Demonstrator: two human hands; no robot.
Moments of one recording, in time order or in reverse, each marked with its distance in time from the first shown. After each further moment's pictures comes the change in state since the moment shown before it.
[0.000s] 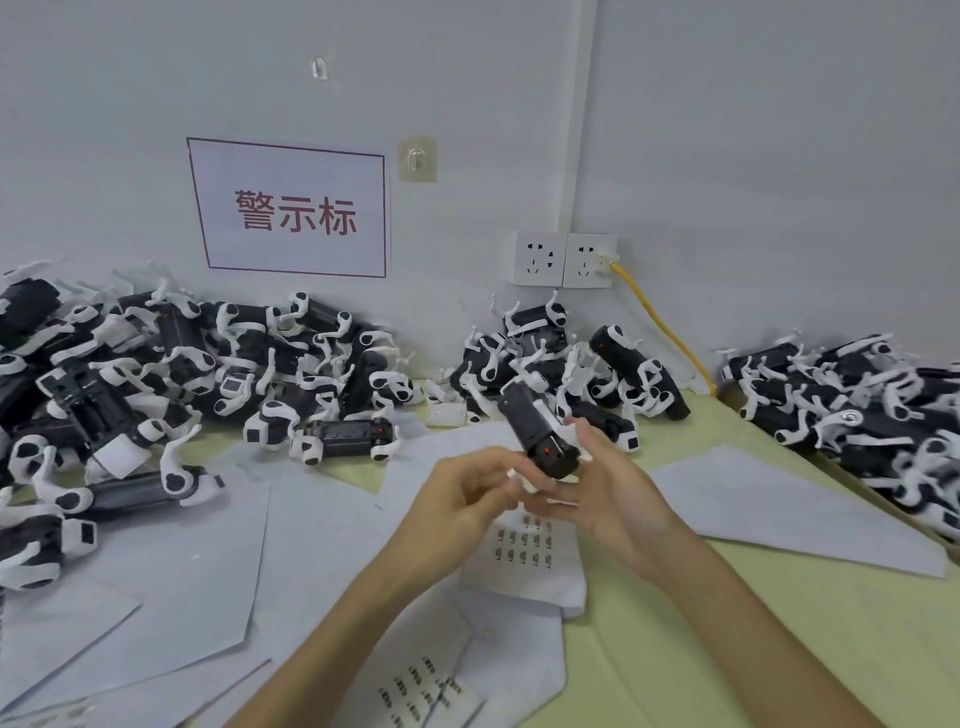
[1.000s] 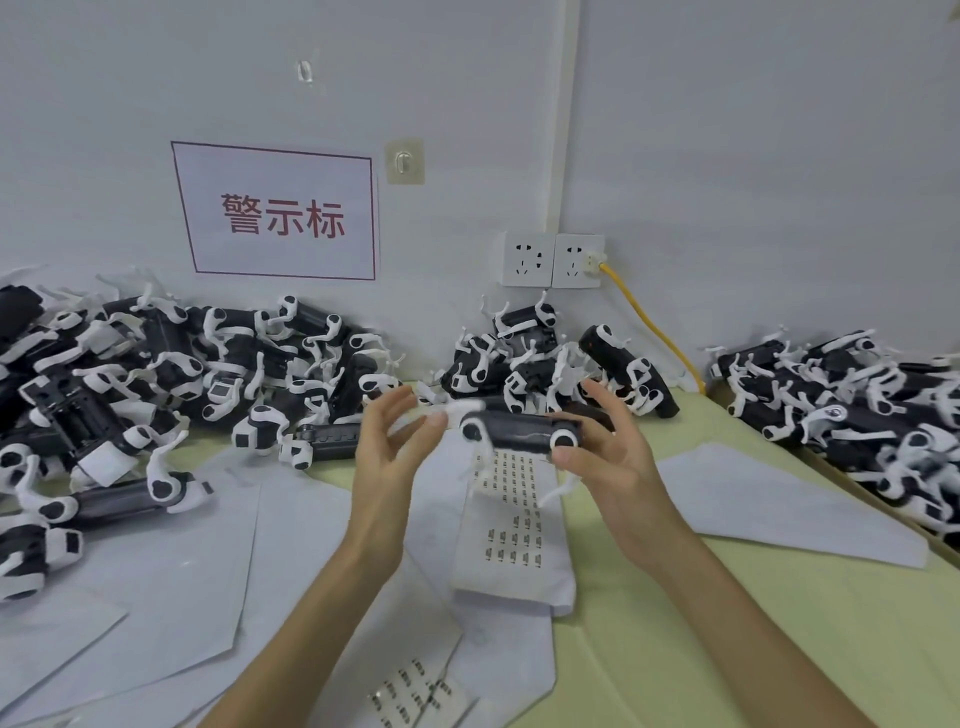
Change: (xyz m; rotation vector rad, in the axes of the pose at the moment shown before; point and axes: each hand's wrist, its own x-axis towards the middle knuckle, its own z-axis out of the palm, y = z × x) left_hand 0.002 0.004 -0.022 -0.116 0.535 -0.088; right_hand 0.001 -0.003 -0.011 -0.193 0.147 -0.342
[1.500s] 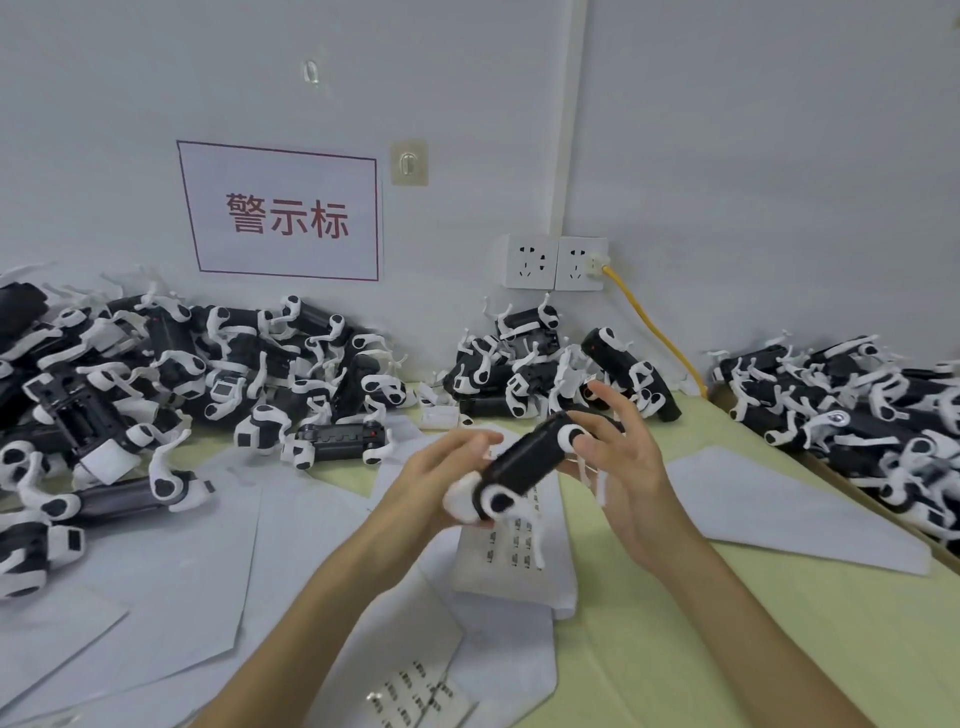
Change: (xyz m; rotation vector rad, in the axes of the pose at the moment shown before) left_hand -0.005 0.008 0.003 0.010 -0.476 -0.288; right_hand -0.001 -0.005 0.001 0.155 0.007 -0.031
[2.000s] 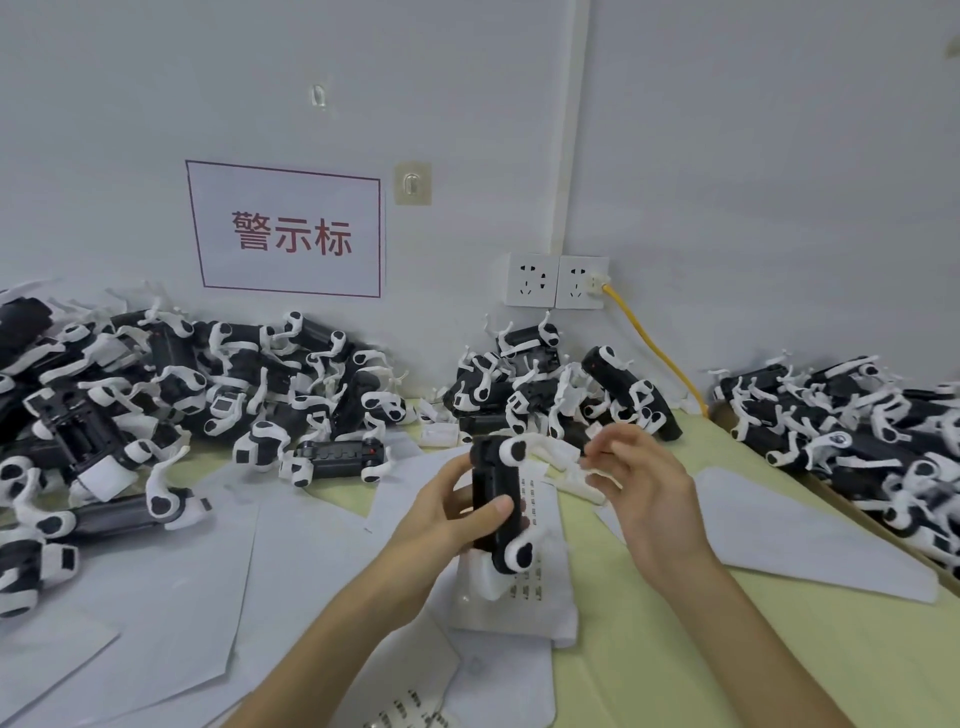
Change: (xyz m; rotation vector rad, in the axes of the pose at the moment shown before) left_hand 0.005 -0.018 0.010 -0.062 0.028 0.017; right_hand 0.003 -0.009 -0.010 0.063 0.120 -0.007
